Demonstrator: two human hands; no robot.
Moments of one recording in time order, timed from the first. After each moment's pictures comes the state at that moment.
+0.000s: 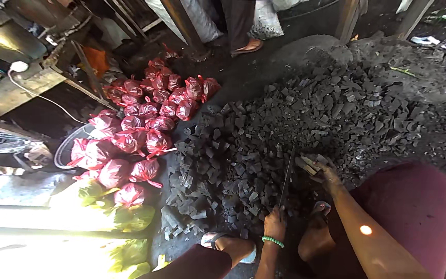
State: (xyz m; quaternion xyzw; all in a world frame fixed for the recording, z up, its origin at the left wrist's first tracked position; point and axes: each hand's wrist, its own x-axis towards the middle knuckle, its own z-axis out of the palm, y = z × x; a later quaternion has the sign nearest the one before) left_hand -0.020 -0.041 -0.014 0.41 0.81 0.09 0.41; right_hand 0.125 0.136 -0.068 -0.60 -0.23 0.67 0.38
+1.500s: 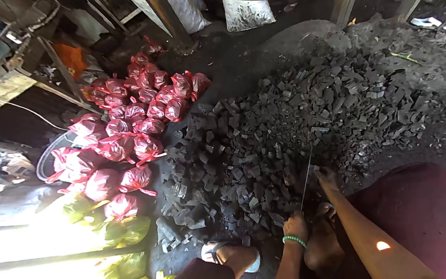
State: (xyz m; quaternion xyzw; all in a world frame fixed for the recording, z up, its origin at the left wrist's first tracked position) left_hand 0.022 0.001 -0.041 0.42 0.76 -0.18 0.47; right_hand 0.123 0.131 -0.106 -0.71 -0.44 0.51 0.20
